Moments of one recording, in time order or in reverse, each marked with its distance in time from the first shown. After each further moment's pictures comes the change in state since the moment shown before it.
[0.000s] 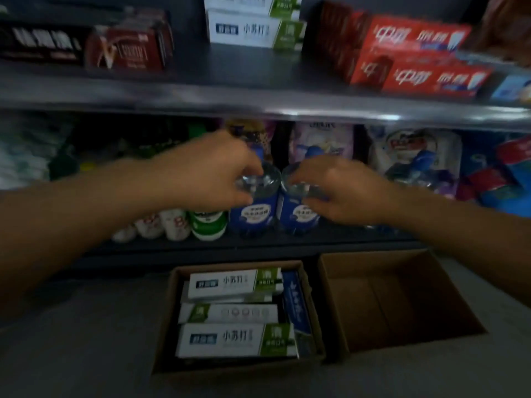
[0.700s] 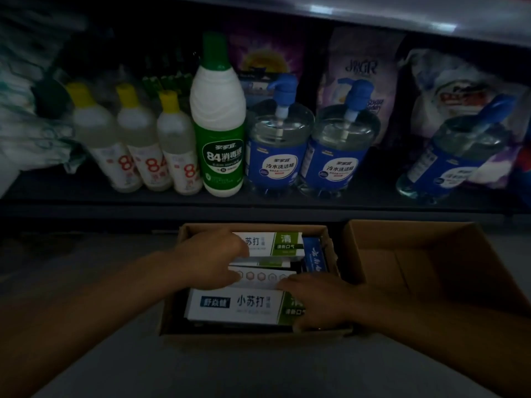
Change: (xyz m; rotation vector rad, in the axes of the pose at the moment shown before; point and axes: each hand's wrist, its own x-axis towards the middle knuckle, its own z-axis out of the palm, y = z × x) left_hand -0.067 -0.019 0.216 -0.241 -0.516 -0.109; right_hand -0.063 -0.077 0.235 0.314 -0.753 0.051
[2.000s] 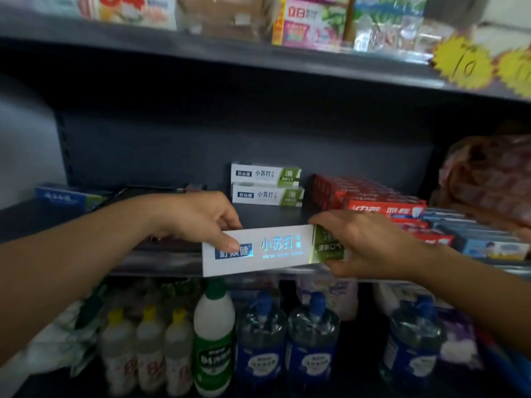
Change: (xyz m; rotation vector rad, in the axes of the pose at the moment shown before) left_hand -0.091 0.041 -0.360 -0.338 0.347 0.051; right_hand -0.195 -0.023 -0.364 -0.715 0.958 0.047
